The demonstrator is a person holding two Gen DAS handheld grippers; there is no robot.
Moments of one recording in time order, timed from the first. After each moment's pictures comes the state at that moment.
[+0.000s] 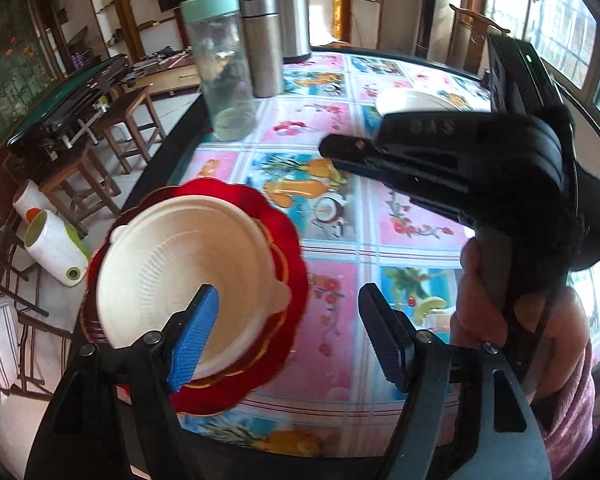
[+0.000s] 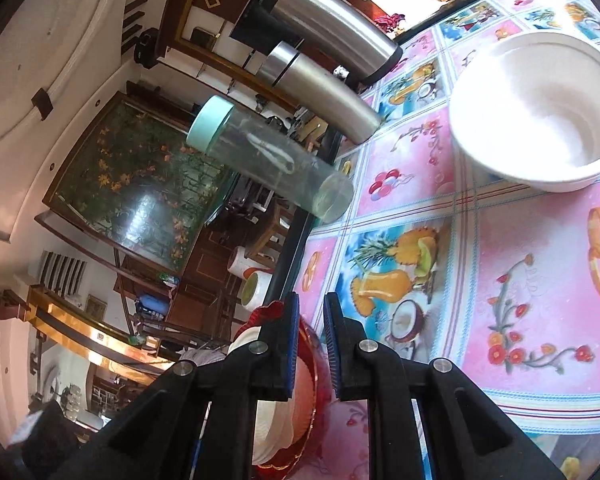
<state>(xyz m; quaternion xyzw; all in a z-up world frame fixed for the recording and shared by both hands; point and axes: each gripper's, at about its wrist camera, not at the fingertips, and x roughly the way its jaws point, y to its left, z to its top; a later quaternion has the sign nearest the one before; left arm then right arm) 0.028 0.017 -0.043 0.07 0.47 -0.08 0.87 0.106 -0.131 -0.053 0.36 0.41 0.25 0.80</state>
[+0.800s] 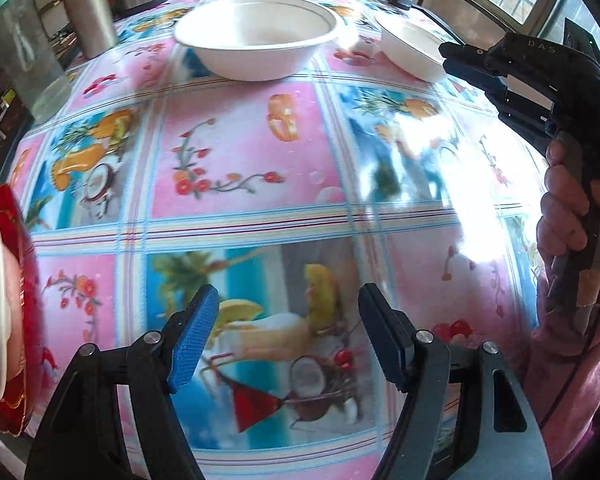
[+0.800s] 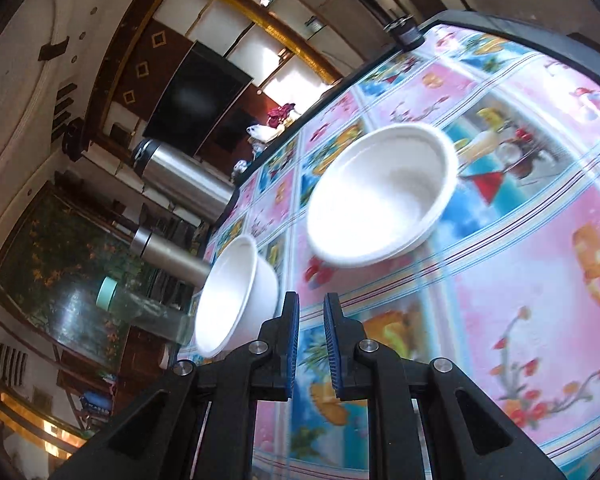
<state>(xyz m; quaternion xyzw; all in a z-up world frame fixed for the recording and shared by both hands) 0.027 -0.126 -0.100 0.08 0.56 -0.21 0.80 0.056 -0.405 -0.045 0.39 0.34 0.03 0.85</state>
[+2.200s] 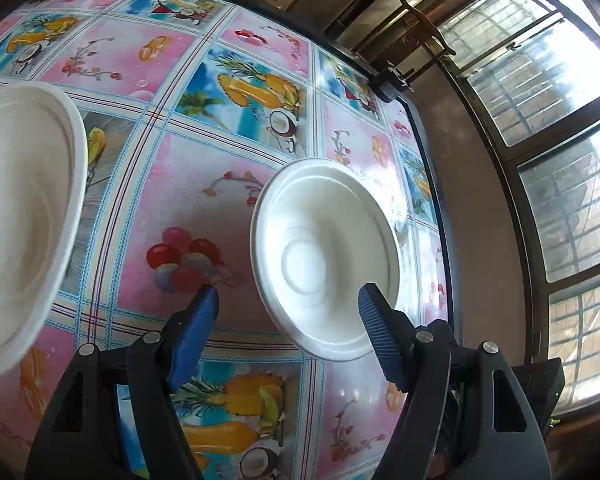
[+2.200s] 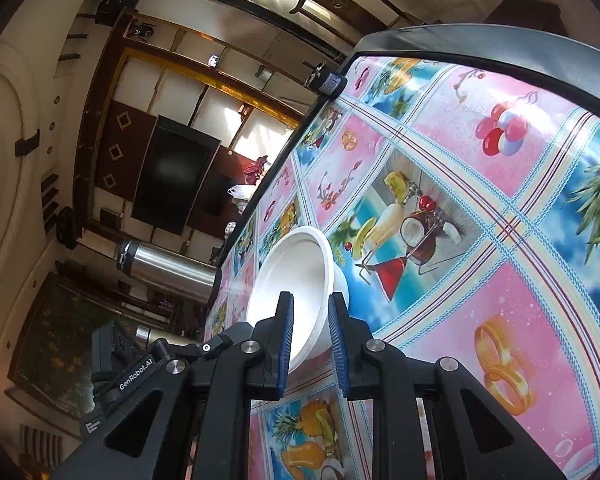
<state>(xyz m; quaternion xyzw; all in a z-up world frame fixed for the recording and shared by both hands) 0.200 -0.265 -0.085 -0.16 0.57 -0.26 0.76 0.059 -0.494 -0.066 0.49 0.28 -0.03 0.82</state>
